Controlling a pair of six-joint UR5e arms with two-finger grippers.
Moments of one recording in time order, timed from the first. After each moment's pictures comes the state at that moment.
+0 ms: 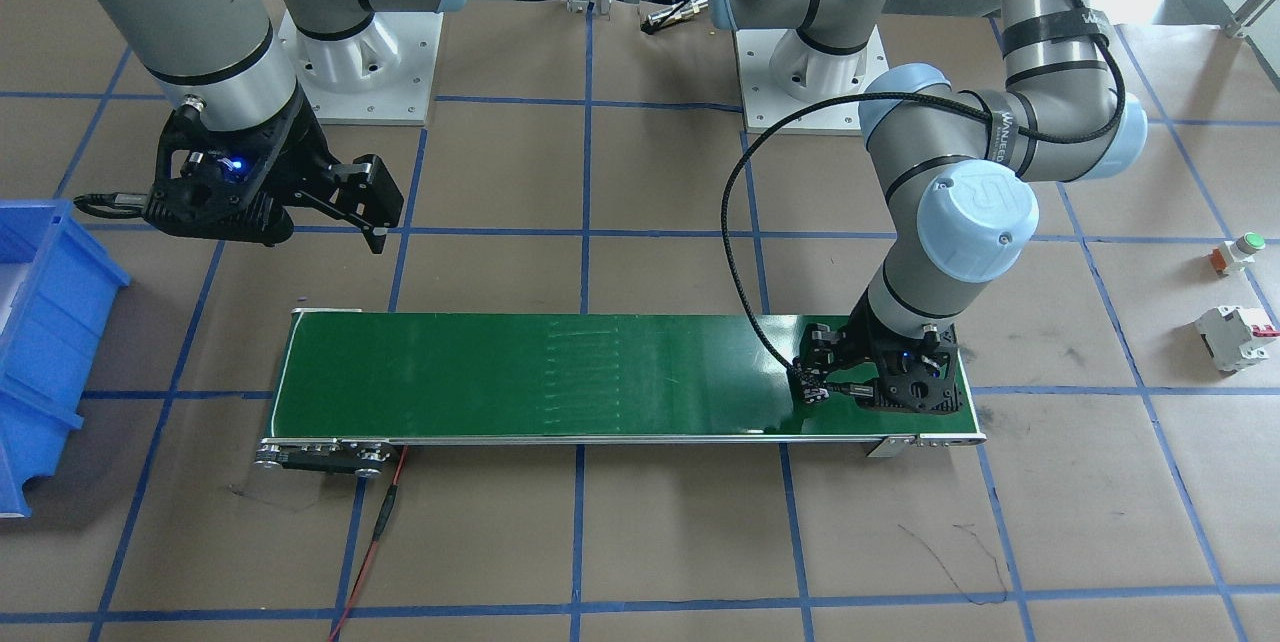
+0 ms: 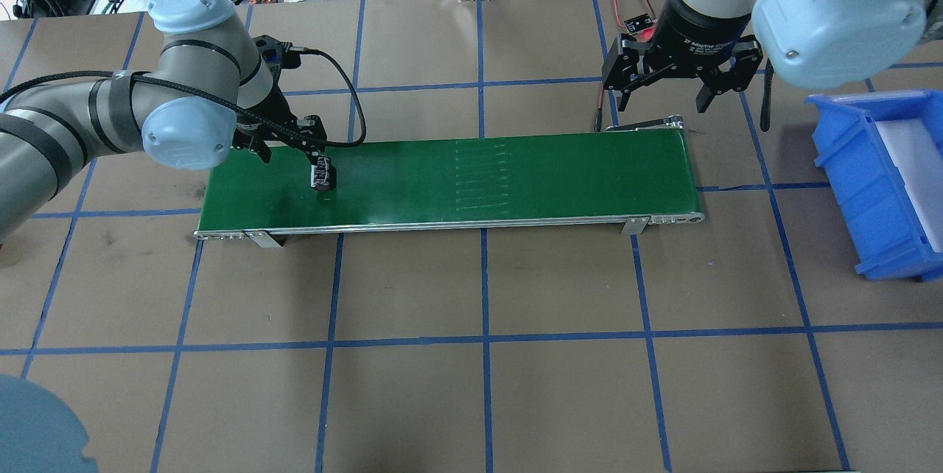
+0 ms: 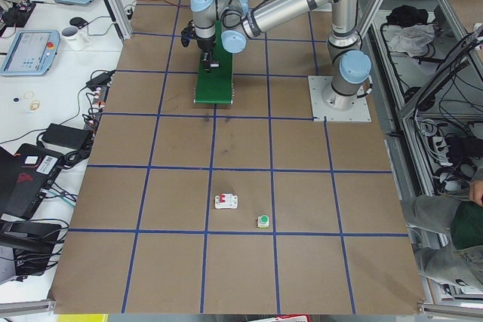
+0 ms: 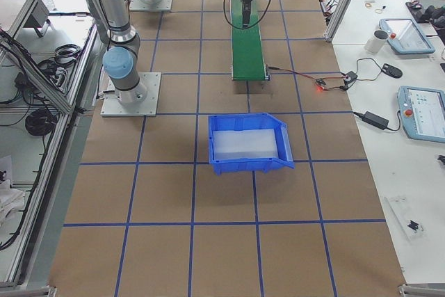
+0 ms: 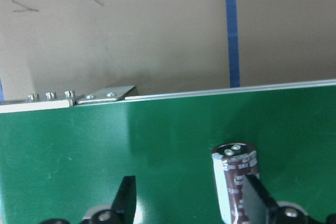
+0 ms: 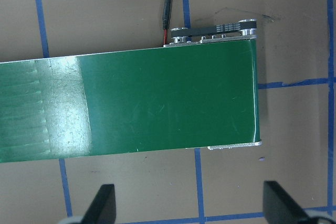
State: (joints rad) left arm -1.50 -1.88 -1.77 -1.06 1.60 0.14; right arm 1.61 -1.49 1.59 -1.69 -1.56 0.12
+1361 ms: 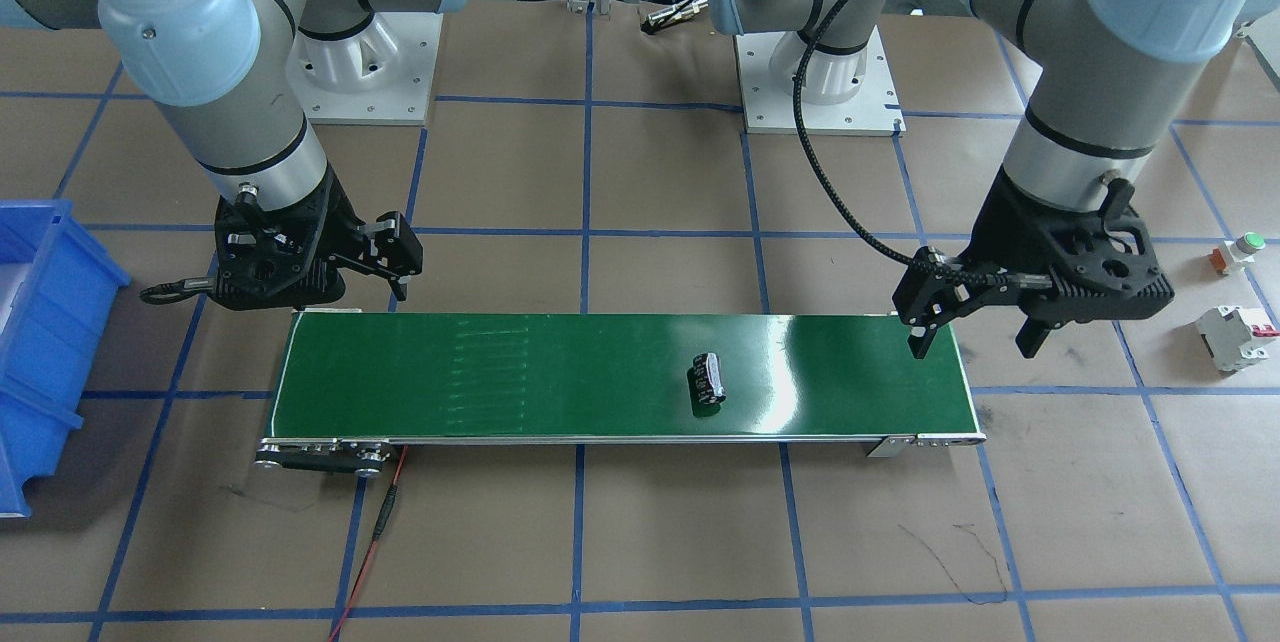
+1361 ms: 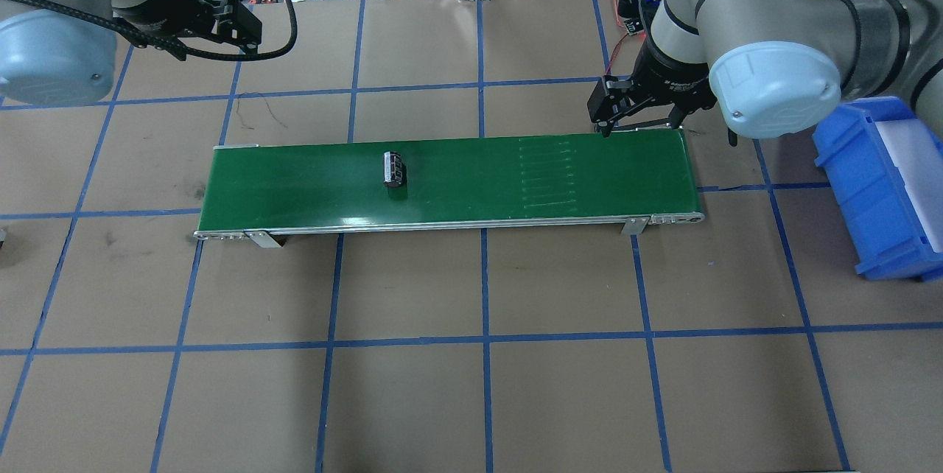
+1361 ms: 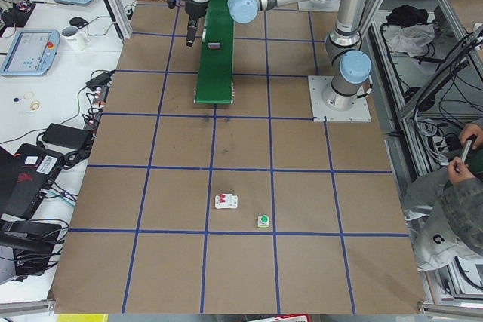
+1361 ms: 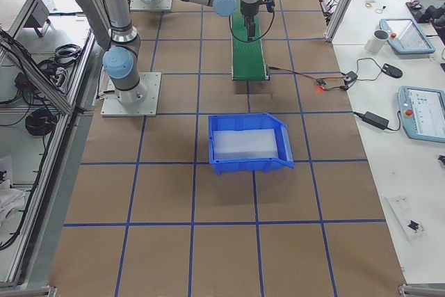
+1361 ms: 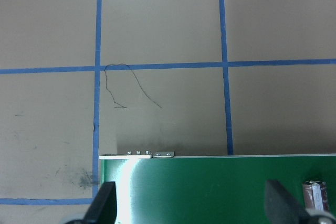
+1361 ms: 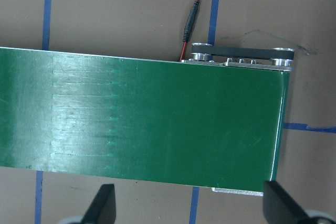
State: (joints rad) left arm -1.44 -1.71 -1.61 -1.11 1.56 0.14; right arm 1.60 -1.44 1.72 -1.90 -1.54 -0.06
